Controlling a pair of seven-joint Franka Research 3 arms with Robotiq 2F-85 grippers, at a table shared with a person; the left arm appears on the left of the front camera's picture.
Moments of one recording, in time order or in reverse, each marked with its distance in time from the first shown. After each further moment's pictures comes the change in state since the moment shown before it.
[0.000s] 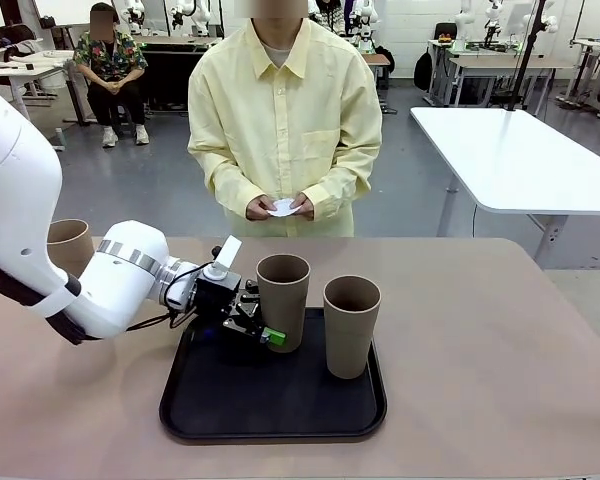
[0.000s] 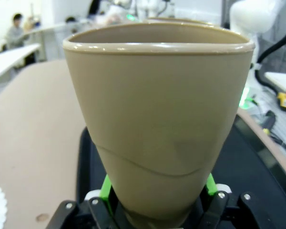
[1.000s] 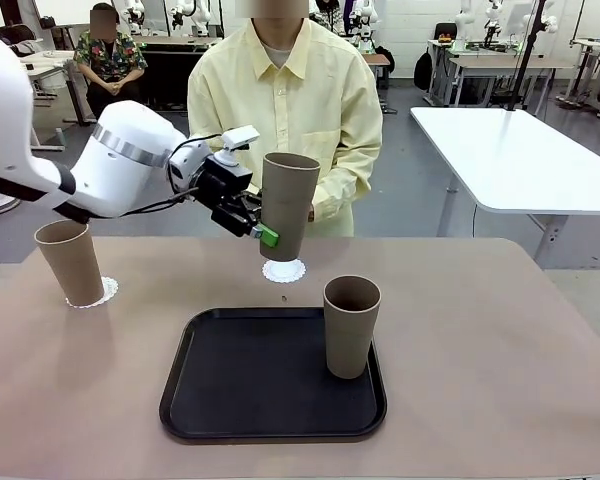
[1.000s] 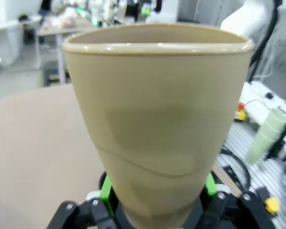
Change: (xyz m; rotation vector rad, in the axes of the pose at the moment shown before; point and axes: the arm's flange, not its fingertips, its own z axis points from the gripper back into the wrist) left arm 0.166 0.084 0.053 -0.277 0.081 0.045; right arm 0.000 0.000 0.000 0.000 0.000 0.000
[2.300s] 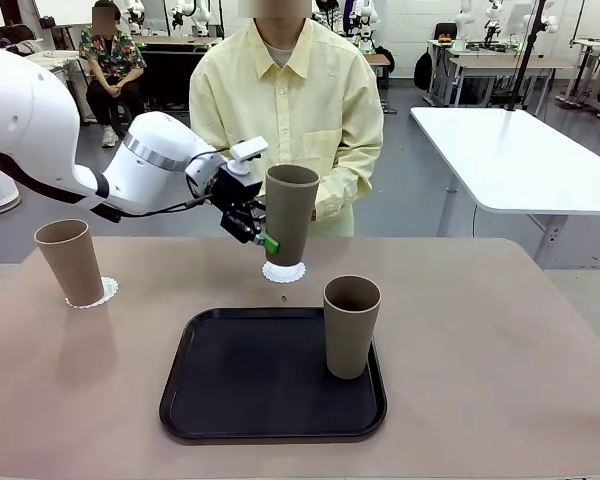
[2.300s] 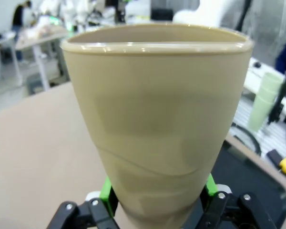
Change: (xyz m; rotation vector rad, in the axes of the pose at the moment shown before) left arm -0.032 0.053 -0.007 -0.112 0.042 -0.187; right arm 0.000 0.000 0.000 0.000 0.000 0.000
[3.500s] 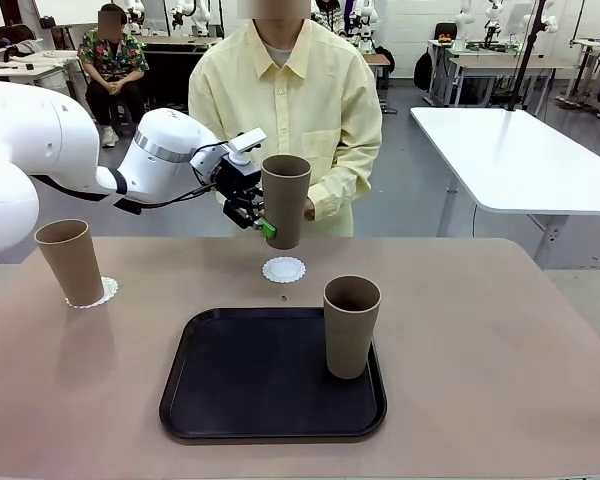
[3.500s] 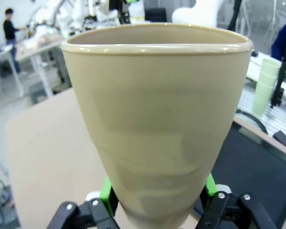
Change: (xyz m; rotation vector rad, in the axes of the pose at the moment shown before) left arm -0.006 0.046 0.043 -0.013 -0.006 -0.075; right arm 0.000 0.000 0.000 0.000 0.000 0.000
